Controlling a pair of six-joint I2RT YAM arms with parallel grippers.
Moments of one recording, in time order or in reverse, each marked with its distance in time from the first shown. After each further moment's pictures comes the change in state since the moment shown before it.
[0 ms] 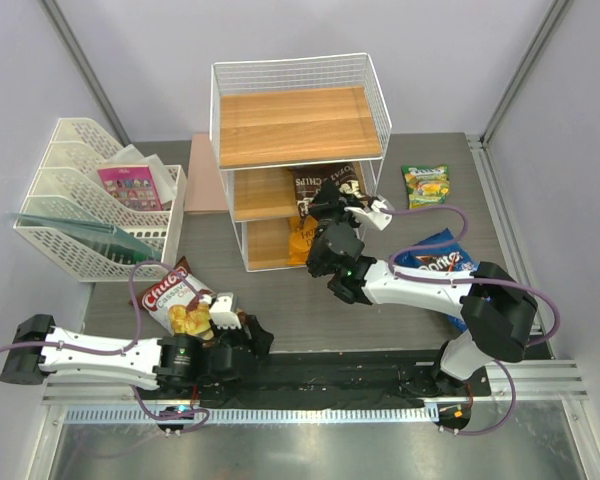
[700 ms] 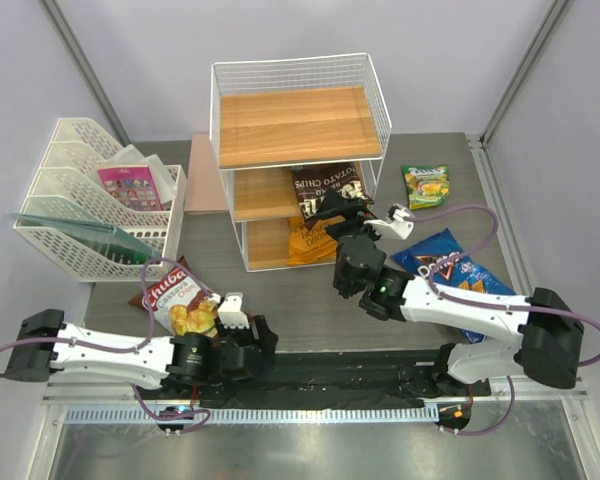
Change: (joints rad) left arm 0.000 0.129 0.034 0.023 0.009 0.009; right arm 0.049 -0.243 -0.120 -0.322 -0.086 0.156
